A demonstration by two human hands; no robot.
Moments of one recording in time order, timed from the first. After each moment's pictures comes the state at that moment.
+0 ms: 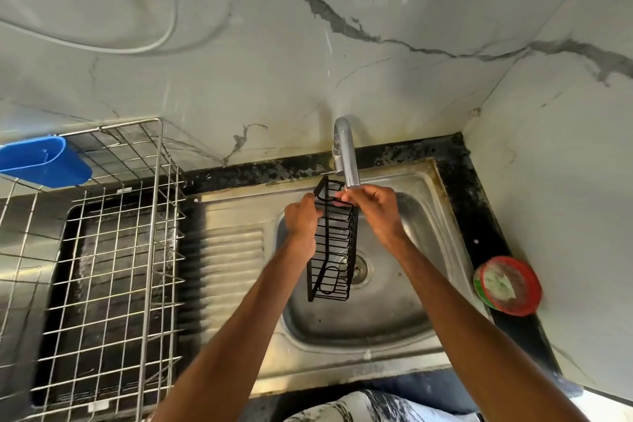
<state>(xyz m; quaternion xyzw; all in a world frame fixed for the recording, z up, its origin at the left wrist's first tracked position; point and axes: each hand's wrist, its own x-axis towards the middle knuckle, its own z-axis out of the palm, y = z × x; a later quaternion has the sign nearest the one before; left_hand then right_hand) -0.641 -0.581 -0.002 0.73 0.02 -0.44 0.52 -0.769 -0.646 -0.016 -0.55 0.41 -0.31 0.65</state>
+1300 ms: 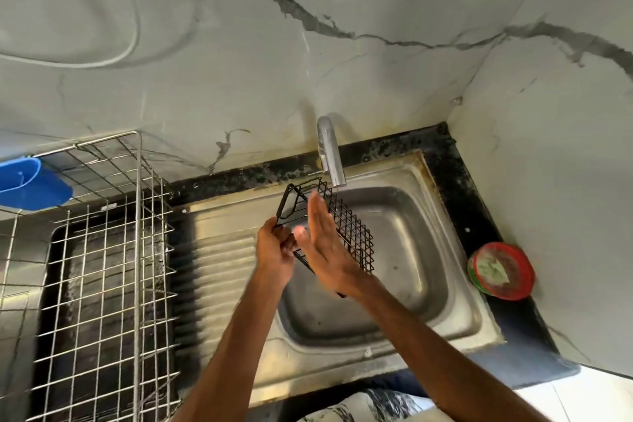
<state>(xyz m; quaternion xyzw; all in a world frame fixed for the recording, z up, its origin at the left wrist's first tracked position) -0.610 -0.532 -0.040 0.58 0.14 -0.52 0.61 -0.743 -0.557 -0.010 -0.79 0.37 -0.13 0.48</state>
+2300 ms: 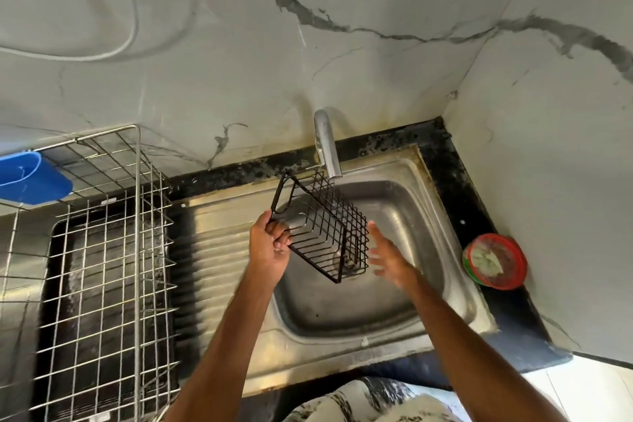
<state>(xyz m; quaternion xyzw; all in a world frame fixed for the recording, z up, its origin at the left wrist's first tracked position) -0.610 -0.515 -0.025 0.52 0.13 -0.54 0.64 -0.850 -0.592 -0.103 -0.39 0.61 -0.03 0.69</state>
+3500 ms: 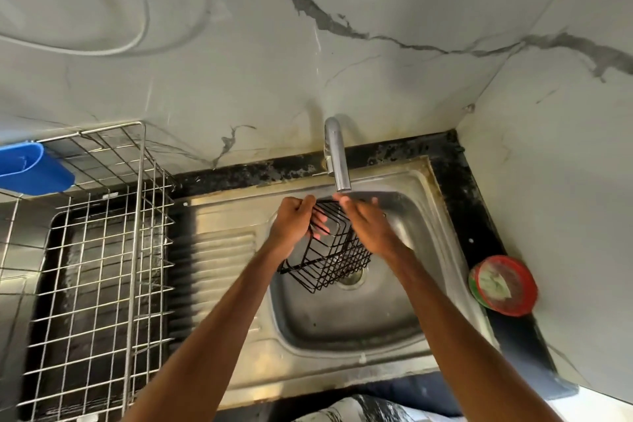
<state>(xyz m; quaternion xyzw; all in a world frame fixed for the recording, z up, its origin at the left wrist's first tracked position) -0.620 -0.574 -0.008 0.72 -0.24 -0.48 0.43 -0.781 -0.640 -0.033 -0.70 0.45 -0.13 0.54</state>
